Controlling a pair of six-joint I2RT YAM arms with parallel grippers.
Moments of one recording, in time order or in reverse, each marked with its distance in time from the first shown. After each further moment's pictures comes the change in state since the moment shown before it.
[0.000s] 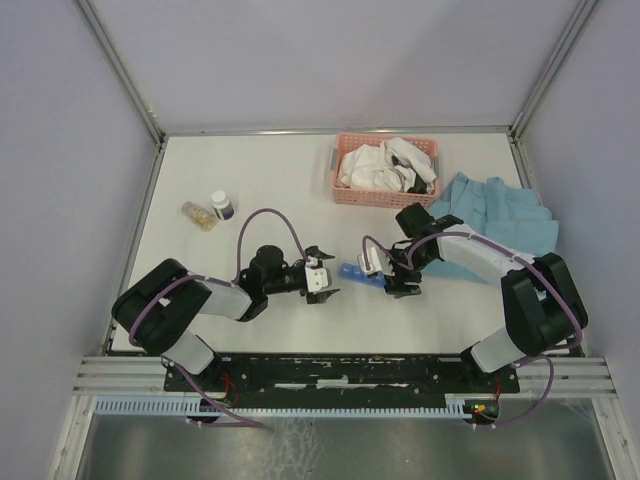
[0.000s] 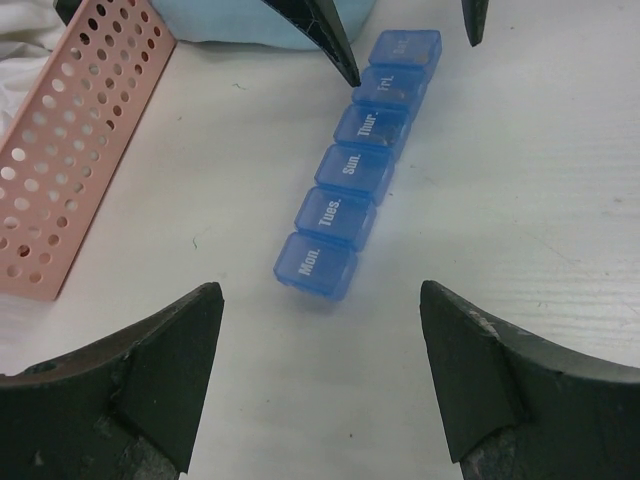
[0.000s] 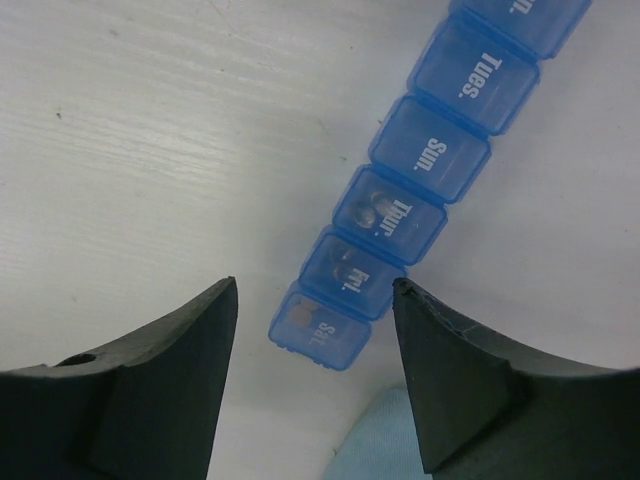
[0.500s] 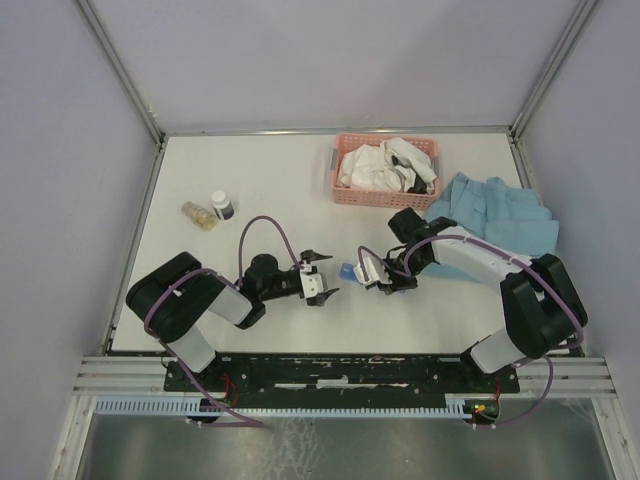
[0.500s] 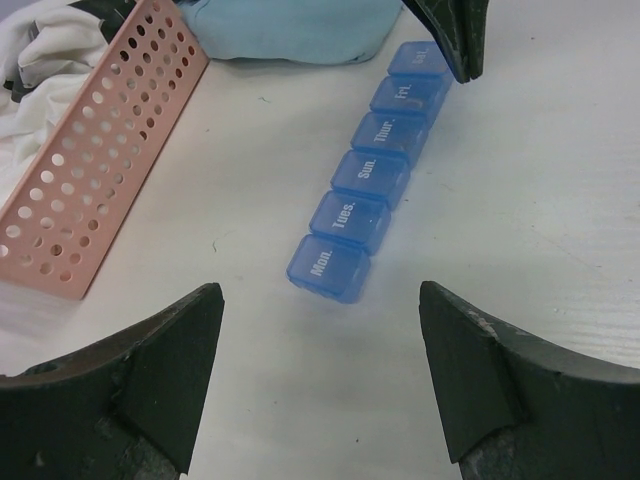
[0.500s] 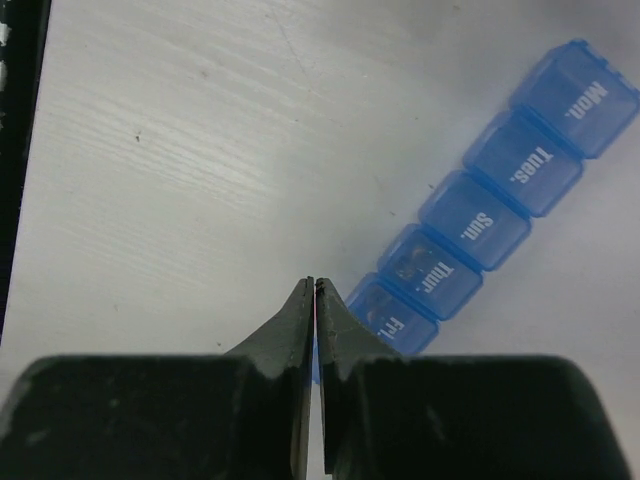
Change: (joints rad) left arm -0.001 0.094 -0.073 0.272 -0.025 -0.021; right arm 0.055 -0.022 0.003 -0.048 -0.050 -0.071
